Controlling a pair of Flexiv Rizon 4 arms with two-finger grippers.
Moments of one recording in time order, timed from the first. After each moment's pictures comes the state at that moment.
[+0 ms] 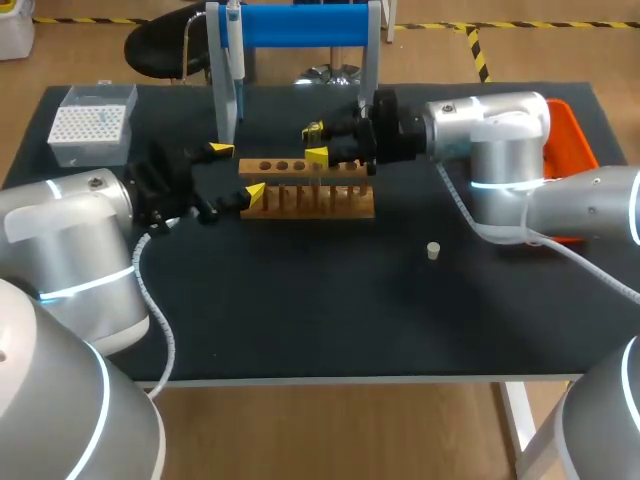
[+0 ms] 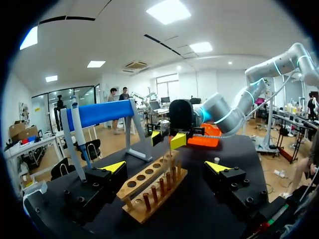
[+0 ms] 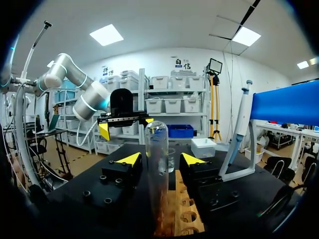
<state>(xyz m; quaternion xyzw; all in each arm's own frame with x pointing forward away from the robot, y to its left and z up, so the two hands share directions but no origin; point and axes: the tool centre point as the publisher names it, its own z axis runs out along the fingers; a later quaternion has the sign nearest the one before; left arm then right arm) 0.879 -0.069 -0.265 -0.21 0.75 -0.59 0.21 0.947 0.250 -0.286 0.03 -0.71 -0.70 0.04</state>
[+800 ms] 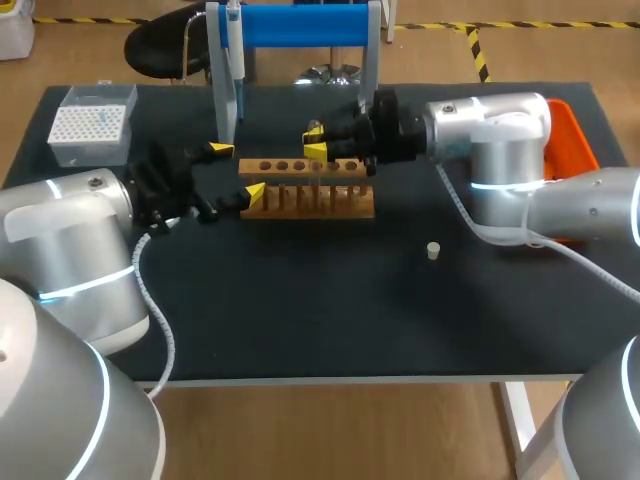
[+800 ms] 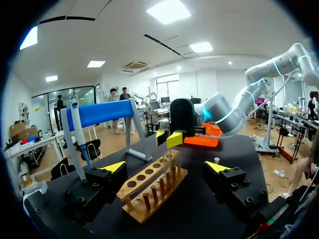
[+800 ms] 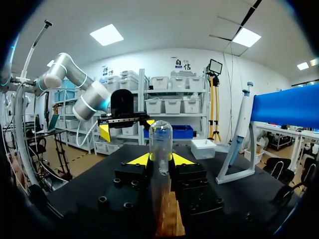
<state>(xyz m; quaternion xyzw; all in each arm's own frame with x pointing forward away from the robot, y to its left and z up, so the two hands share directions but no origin) 0.879 -0.069 -0.265 -0.21 0.75 -0.59 0.20 0.945 0.250 -0.281 0.03 -0.71 -0.70 0.04</state>
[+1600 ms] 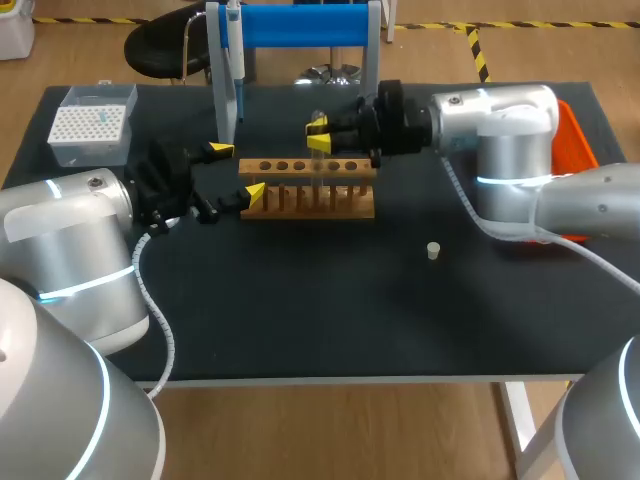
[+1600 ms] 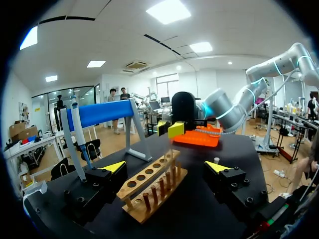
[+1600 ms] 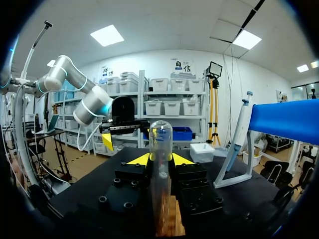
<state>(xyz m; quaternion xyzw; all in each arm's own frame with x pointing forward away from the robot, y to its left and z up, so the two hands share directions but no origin) 0.879 -0.069 -0.265 -0.21 0.75 -0.59 0.20 0.944 0.244 -0.261 0.03 -0.71 -0.70 0.03</state>
